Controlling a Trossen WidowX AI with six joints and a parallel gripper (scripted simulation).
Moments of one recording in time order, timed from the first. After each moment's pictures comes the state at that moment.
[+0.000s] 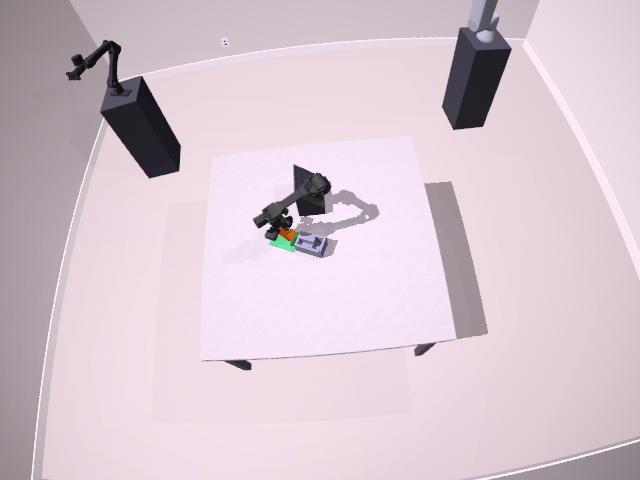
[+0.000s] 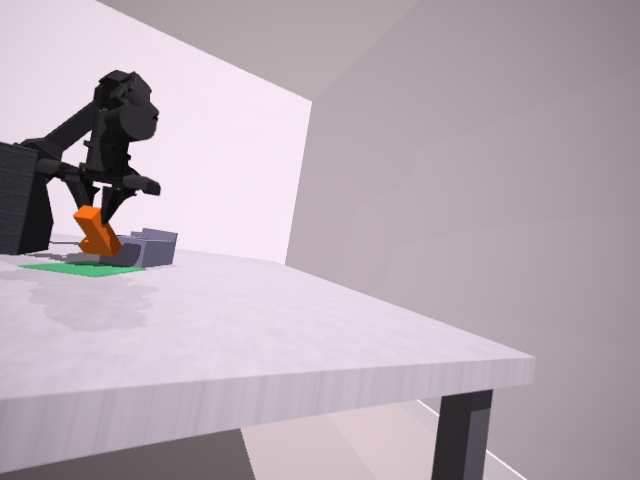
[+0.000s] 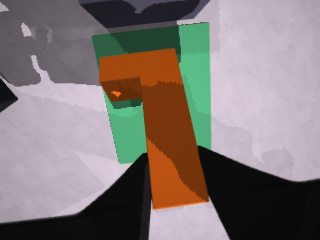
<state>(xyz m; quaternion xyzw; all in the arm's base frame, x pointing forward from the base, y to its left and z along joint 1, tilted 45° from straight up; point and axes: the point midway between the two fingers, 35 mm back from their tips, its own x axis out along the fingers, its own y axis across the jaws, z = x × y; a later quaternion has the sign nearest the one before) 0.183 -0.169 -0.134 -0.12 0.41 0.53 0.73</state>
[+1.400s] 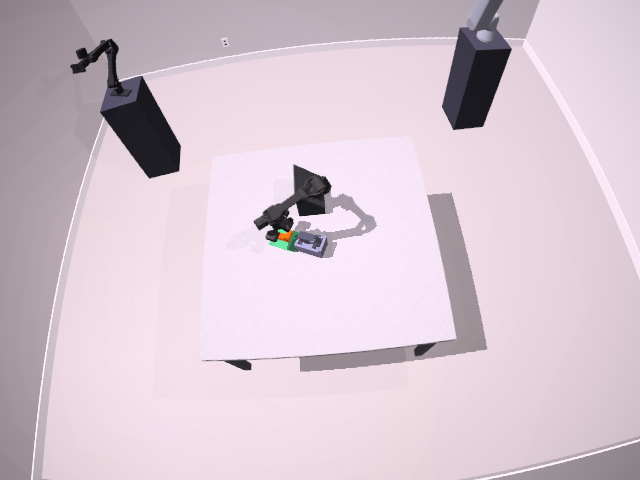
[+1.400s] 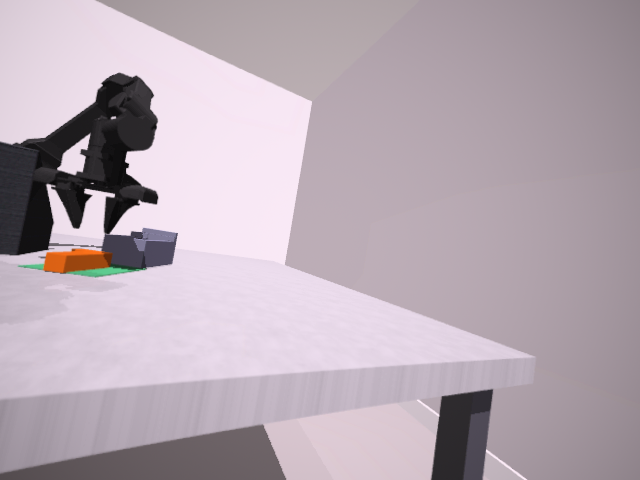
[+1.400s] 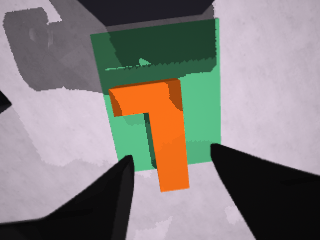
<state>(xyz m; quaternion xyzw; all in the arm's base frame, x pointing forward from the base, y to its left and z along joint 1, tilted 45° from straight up) 0.183 -0.157 -0.145 -0.11 0.41 0.53 0.73</state>
